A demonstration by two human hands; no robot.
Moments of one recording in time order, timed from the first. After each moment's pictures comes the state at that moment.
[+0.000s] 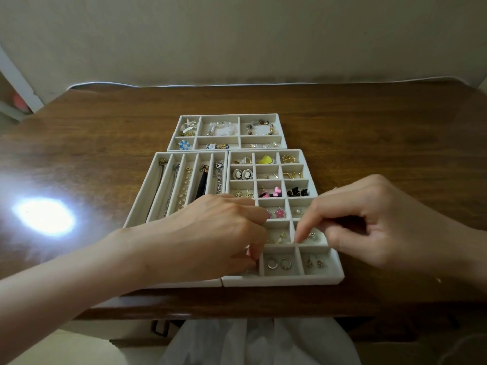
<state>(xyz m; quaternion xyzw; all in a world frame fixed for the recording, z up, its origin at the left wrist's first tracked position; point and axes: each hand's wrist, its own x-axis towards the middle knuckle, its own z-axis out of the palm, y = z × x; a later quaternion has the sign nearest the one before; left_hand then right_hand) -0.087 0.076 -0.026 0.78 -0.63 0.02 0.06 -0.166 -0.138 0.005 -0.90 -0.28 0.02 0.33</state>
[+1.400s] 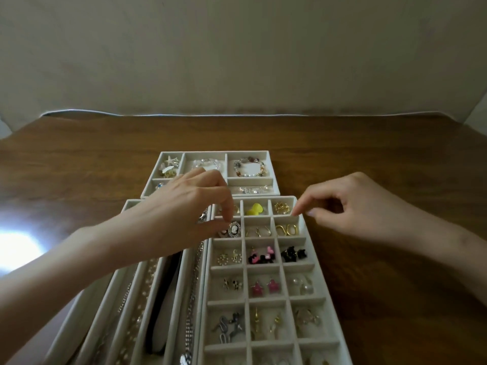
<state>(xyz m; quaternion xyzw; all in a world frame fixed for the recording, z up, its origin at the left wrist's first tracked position) 0.010 0.070 -0.016 0.86 -0.50 0.06 0.14 -0.076 -0.181 0.001 -0.97 -0.11 0.01 0.23</state>
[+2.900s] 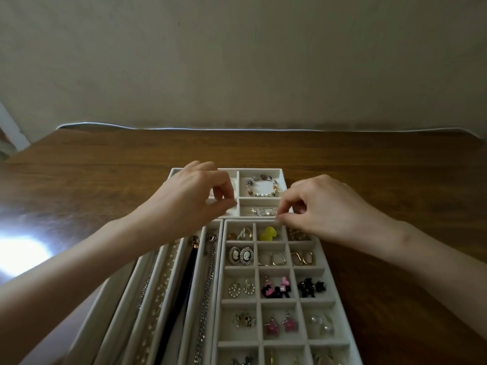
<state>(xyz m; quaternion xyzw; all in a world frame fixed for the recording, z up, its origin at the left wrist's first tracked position) 0.047 0.060 -0.008 0.90 -0.38 0.10 0.20 -0.018 -0.147 -0.002 -0.99 -0.10 -0.03 0.13</state>
